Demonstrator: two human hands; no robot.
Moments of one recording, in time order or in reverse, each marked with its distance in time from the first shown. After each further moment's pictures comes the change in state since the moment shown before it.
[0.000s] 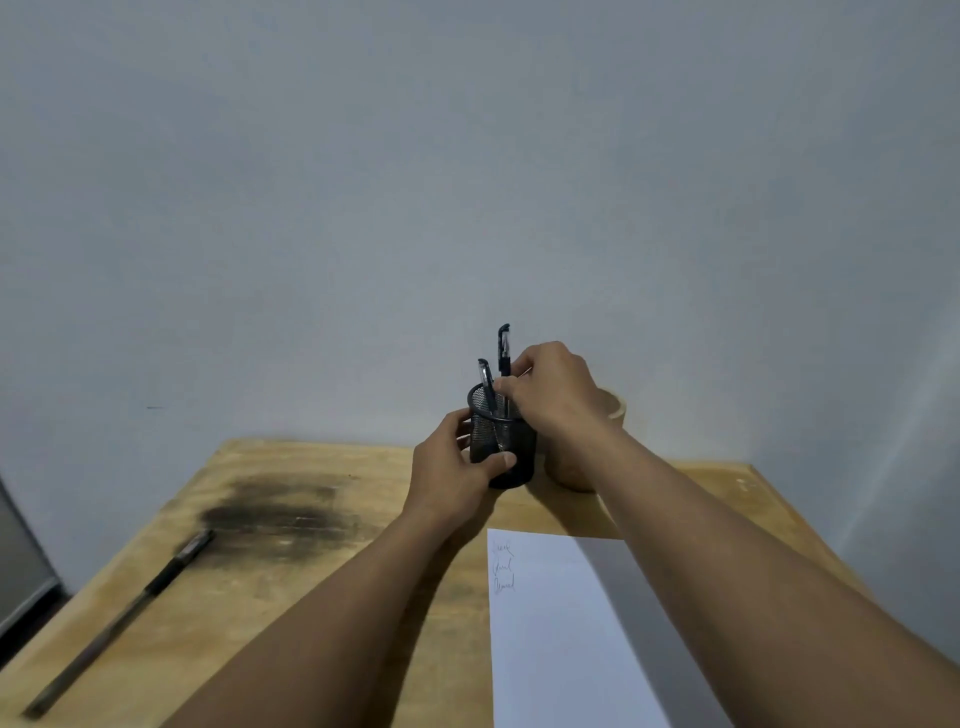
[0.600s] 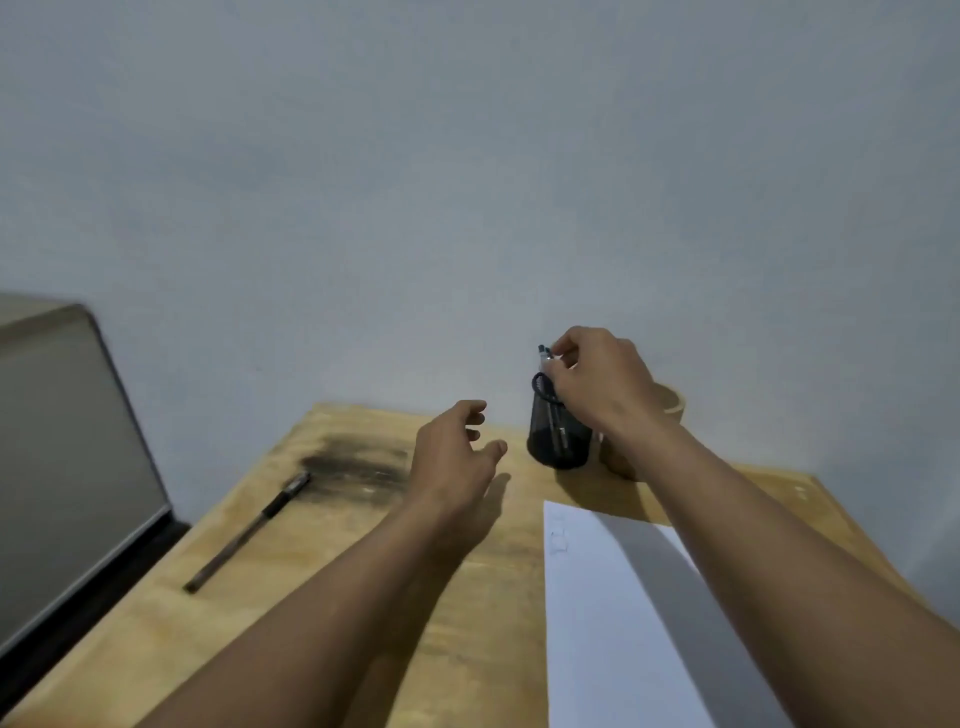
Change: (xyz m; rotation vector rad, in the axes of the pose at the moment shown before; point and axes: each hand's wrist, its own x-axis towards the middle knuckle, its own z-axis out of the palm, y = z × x) left_hand -0.049 0.017 -0.062 0.214 0.161 -0.049; right_hand -0.036 -0.028 -0.014 -0.094 -0.003 -0.219
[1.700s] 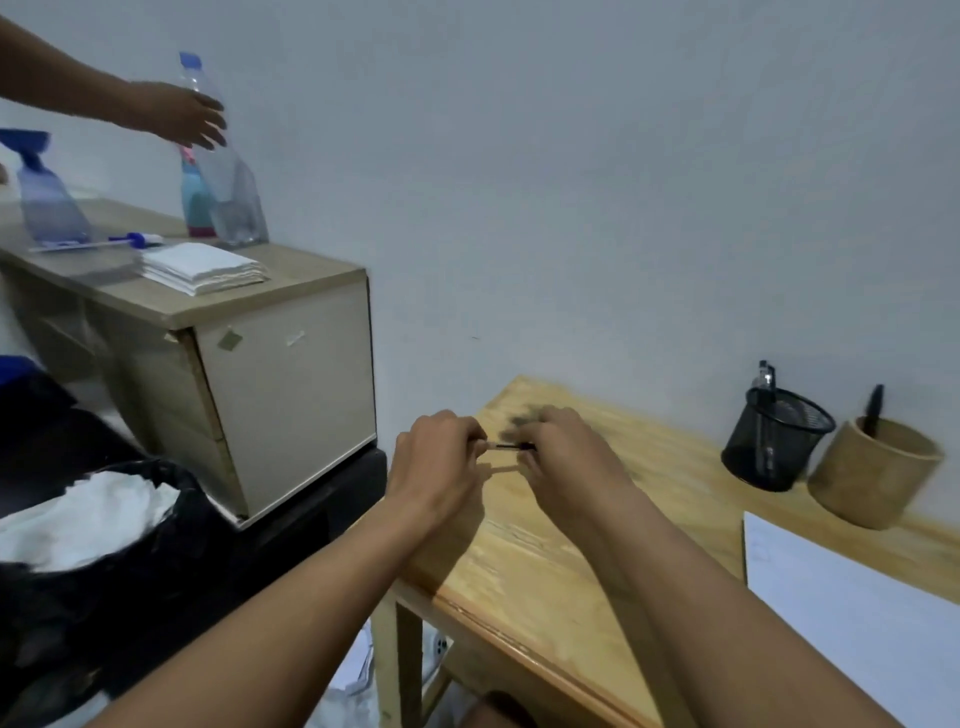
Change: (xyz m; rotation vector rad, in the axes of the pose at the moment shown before) left_hand -0.091 -0.070 -0.197 0.602 0.185 -0.027; right_hand -0.103 -0.137 0.145 -0.113 -0.334 -0.624
